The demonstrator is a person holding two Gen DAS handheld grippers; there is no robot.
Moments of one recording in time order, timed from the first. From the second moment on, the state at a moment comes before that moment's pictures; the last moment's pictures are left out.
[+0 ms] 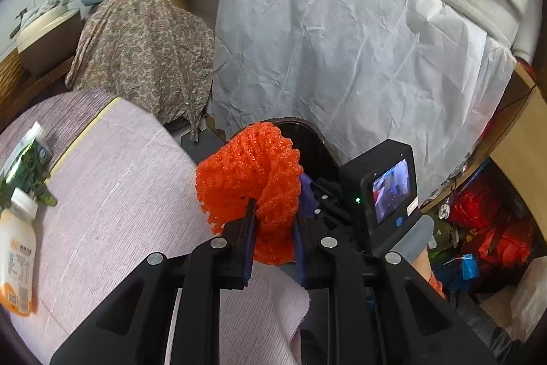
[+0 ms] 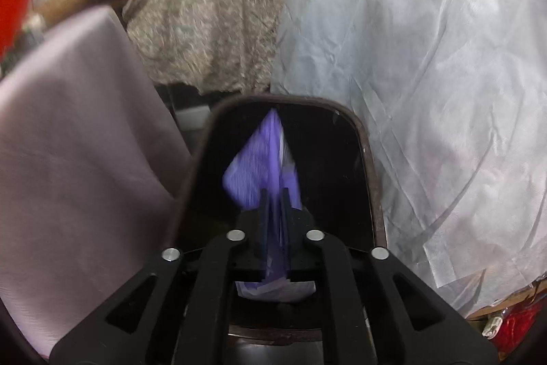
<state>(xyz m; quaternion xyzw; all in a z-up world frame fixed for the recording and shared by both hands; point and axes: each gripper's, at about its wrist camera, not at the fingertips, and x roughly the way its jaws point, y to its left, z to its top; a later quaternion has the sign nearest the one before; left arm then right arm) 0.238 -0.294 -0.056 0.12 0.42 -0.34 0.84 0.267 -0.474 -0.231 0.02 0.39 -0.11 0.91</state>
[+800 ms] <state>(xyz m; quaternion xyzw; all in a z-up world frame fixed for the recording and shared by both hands) 0.281 -0.389 -0.114 0.13 0.49 -0.35 0.78 0.170 -0.526 -0.223 0.13 0.35 -0.19 0.91</state>
